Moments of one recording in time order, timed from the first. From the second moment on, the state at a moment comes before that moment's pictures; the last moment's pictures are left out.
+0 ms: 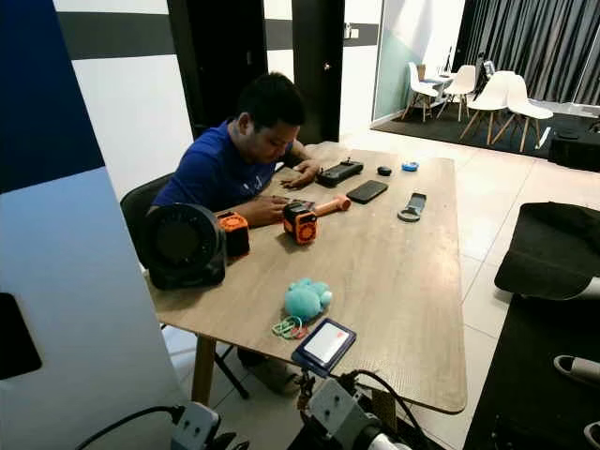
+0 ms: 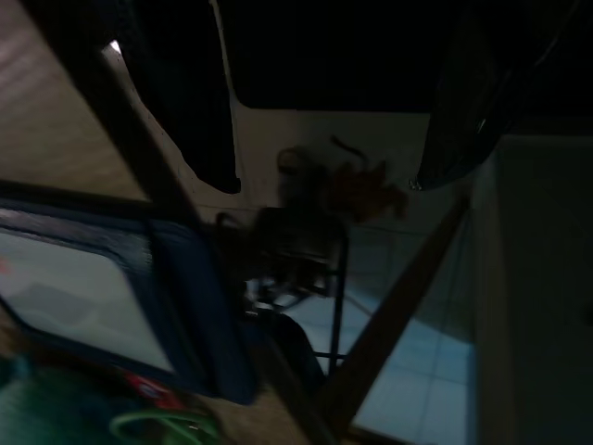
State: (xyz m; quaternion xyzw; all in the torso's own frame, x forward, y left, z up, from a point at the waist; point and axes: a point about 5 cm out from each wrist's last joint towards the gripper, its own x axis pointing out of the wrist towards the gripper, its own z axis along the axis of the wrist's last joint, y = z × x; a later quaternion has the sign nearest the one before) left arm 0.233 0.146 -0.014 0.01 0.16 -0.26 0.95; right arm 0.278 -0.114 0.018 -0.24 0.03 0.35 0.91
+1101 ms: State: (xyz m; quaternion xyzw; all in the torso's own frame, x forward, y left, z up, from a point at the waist) left arm 0.232 0.144 -0.015 0.01 0.16 -0.27 0.95; right arm 0.271 -0.108 0.014 -0.20 0.05 0.41 0.89
